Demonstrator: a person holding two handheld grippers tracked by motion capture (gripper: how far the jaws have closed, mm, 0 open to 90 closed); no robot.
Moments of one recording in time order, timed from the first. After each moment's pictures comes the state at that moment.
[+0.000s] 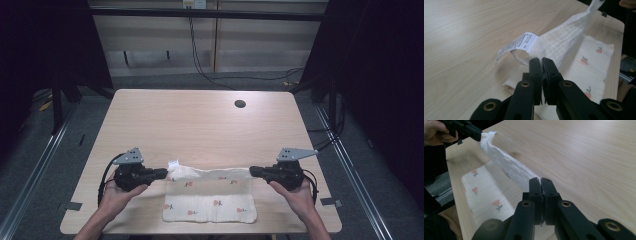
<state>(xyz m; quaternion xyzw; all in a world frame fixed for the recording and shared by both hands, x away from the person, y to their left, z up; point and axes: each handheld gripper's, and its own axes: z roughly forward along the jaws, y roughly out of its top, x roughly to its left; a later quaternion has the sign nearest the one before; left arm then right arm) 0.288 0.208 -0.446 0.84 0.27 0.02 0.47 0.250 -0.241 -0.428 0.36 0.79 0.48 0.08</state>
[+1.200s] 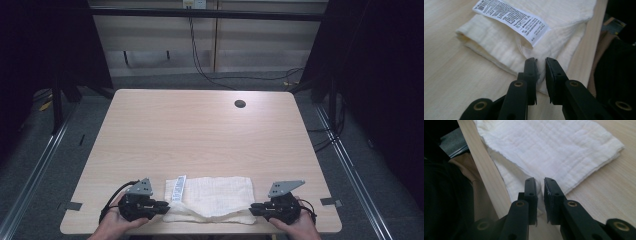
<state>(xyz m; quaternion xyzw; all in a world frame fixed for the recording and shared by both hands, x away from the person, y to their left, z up) 0.242 0.199 -0.488 0.89 0.23 -0.05 0.39 0.195 -0.231 -0.484 0.34 0.86 0.38 0.02</state>
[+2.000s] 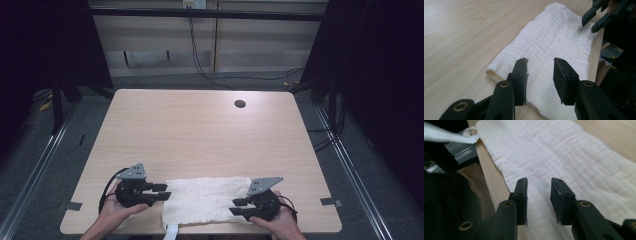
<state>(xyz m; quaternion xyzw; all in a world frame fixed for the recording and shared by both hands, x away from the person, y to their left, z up) 0.267 0.201 -0.463 0.86 0.25 -0.03 0.45 0.208 -0.178 -0.478 0.29 0.87 0.40 0.01</state>
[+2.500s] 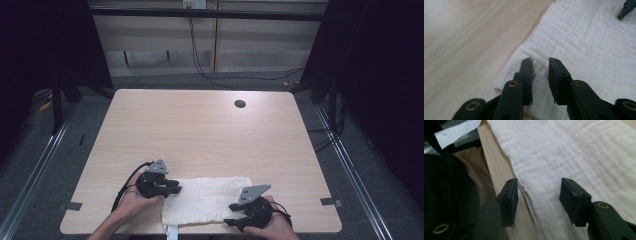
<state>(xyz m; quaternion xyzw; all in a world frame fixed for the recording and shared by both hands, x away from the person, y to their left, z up) 0.297 0.164 -0.496 0.89 0.25 0.00 0.38 0.198 -0.162 -0.492 0.25 0.90 0.36 0.02</state>
